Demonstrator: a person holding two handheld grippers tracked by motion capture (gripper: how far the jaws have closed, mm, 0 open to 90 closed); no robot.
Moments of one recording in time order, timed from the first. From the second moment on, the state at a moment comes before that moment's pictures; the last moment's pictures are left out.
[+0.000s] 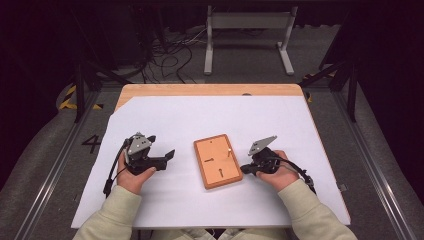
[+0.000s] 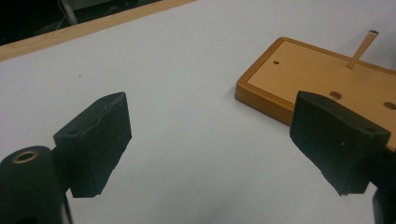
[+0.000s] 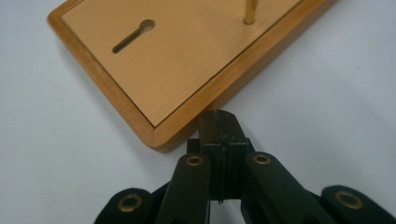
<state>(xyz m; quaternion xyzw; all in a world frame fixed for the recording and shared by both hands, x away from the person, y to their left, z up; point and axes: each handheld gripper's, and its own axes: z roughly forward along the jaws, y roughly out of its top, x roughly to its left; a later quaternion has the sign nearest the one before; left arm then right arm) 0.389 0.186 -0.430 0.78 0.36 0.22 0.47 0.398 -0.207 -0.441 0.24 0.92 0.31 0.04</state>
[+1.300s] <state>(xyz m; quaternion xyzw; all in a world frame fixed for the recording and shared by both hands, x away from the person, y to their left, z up) 0.359 0.223 -0.434 0.75 0.41 0.24 0.46 0.424 -0.131 -0.384 0.14 0.92 0.37 0.02</state>
